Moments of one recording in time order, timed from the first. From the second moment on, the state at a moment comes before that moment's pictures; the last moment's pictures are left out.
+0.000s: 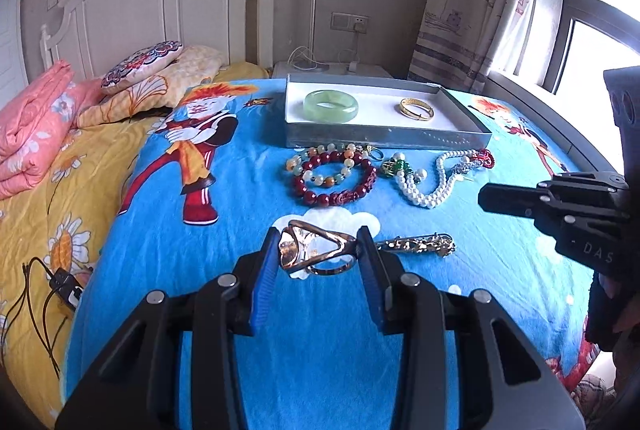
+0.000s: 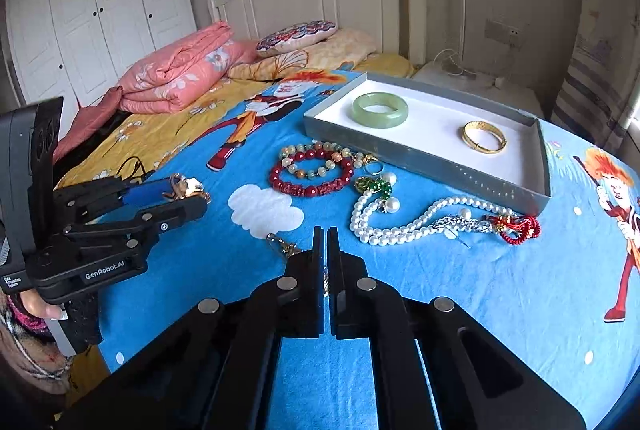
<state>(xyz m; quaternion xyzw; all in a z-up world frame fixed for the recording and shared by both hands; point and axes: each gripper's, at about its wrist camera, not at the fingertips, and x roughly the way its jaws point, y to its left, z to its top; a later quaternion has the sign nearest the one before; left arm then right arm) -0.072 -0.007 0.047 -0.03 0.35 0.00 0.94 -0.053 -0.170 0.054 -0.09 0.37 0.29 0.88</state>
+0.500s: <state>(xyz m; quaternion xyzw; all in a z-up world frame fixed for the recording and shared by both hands) -0.071 0.000 0.028 -0.05 0.38 0.00 0.93 -0.023 -0.132 0.005 -0.20 0.43 0.39 0.79</state>
